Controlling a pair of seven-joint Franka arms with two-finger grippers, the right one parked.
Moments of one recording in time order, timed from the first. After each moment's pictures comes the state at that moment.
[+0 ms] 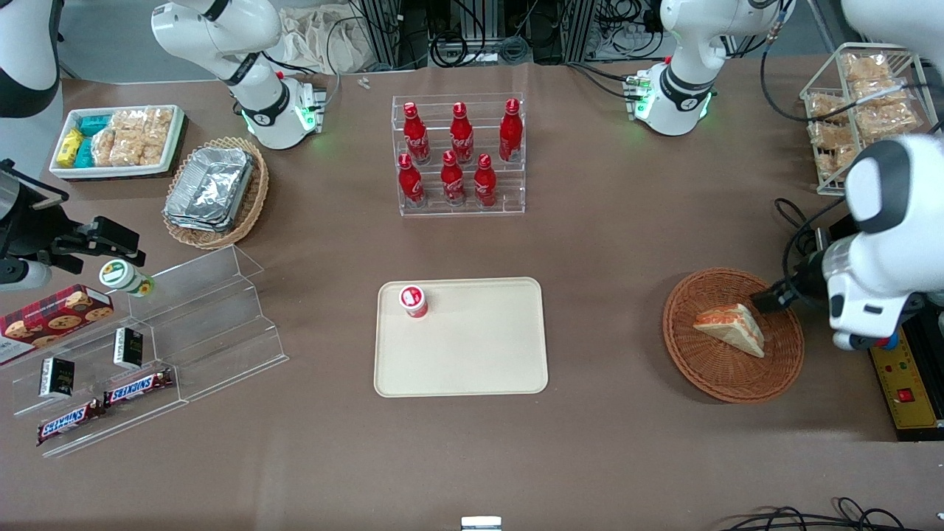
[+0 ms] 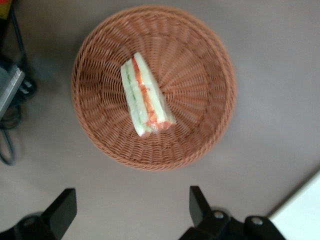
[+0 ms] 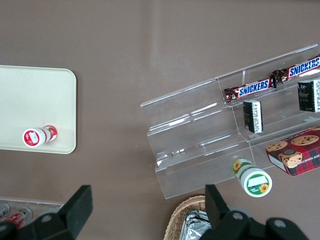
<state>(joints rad) -0.03 0.29 0.03 -1.70 -0.03 1.84 -0.66</state>
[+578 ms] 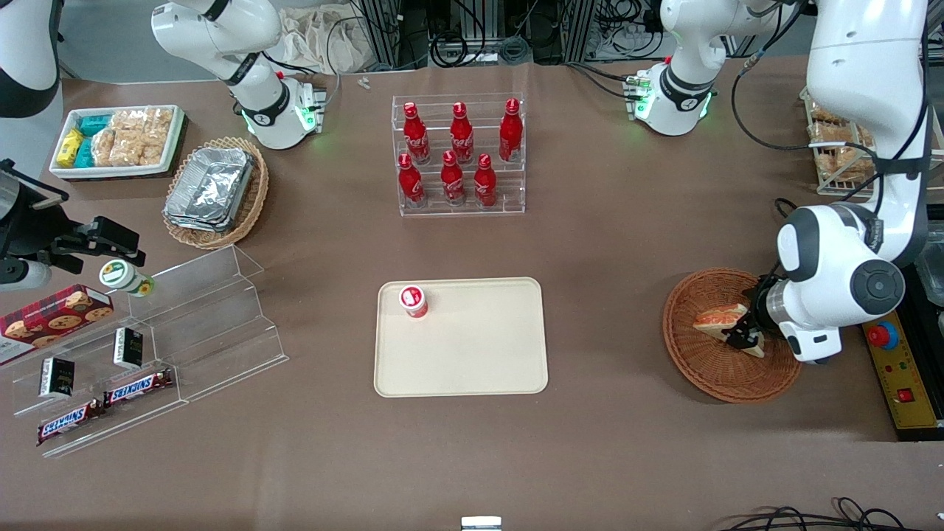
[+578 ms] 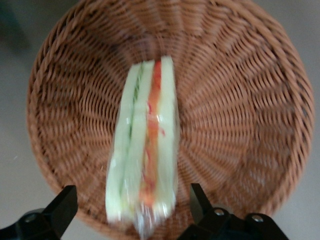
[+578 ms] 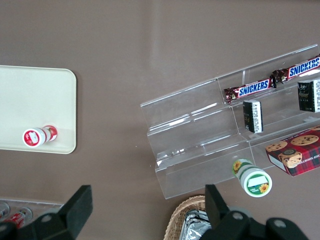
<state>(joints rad) -0.03 0.44 0.06 -1.88 -0.03 2.21 -1.00</state>
